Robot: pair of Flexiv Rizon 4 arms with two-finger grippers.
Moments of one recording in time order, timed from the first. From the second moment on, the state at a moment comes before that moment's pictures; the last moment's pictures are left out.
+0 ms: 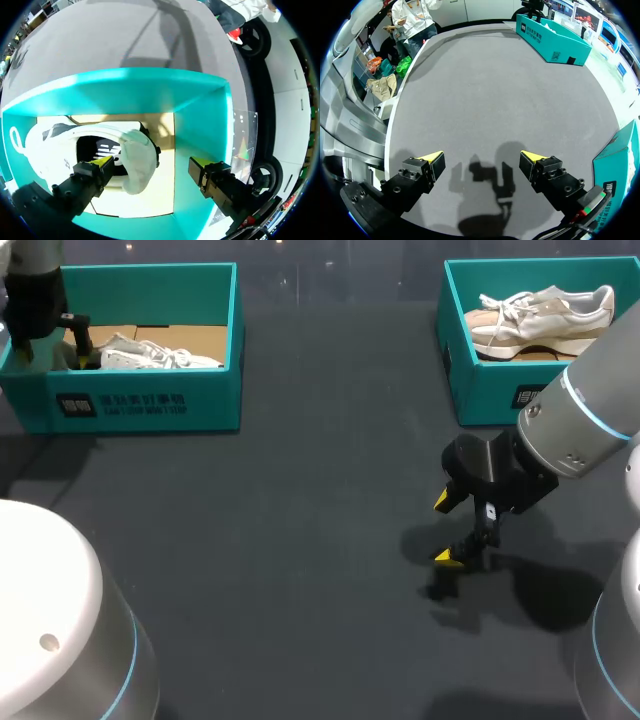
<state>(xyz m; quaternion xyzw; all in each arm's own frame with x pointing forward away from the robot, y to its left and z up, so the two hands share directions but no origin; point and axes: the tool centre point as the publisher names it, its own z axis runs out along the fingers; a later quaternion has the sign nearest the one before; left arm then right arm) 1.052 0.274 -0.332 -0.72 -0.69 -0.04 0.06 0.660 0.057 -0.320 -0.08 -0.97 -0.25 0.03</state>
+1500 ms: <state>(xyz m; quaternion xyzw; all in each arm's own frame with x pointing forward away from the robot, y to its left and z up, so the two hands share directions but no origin) 1.023 0.273 -0.175 -0.74 -0.67 -0.05 0.02 0.660 0.057 -0.320 -0.08 -0.97 -0.25 0.03</state>
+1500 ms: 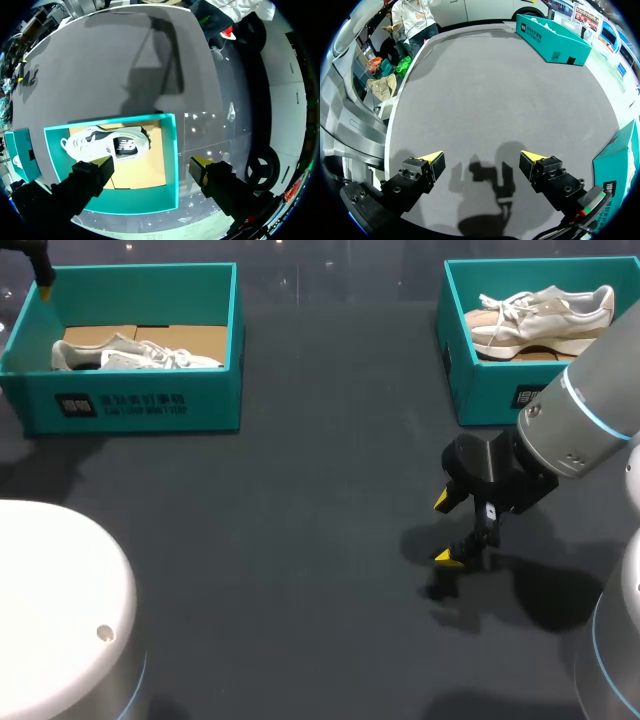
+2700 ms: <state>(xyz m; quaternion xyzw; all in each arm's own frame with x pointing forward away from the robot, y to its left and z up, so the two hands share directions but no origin) 1.022 0.274 -0.175 -0.74 -0.67 -0.05 0.02 0.820 -0.045 -0.217 -0.34 -0.93 -0.14 0.02</state>
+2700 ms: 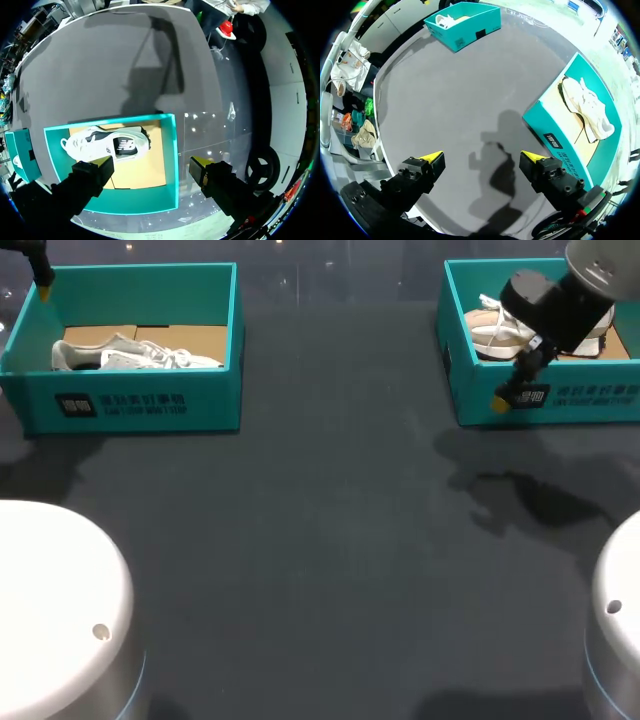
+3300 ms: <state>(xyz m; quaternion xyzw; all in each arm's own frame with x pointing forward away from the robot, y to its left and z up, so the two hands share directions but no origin) 1.022 0.274 -0.176 -0.74 -0.67 -0.05 0.02 0.863 -0.112 -0.205 -0.48 -0.88 -0.08 0.01</state>
